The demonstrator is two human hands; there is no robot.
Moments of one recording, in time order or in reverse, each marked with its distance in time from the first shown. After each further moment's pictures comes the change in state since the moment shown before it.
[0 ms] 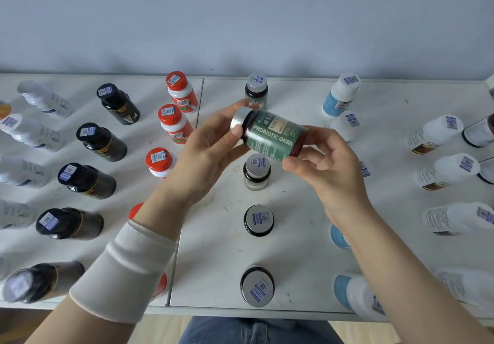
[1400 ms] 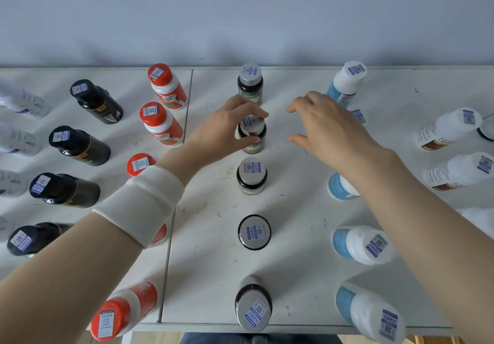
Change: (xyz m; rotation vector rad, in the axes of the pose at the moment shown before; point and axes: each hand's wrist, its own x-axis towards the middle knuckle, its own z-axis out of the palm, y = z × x) left_hand 0.085 -0.043 -0.039 1.241 -0.187 0.201; right_hand 0.087 -0.009 -0.015 -1.602 -0.307 -0.086
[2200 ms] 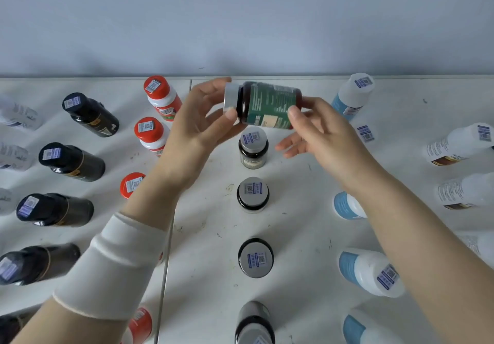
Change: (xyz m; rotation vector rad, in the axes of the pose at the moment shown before) left_hand -0.016 0.036 -0.035 -1.018 0.267 -0.215; right_hand 0.004 -0.005 0.008 1.332 0.105 0.184
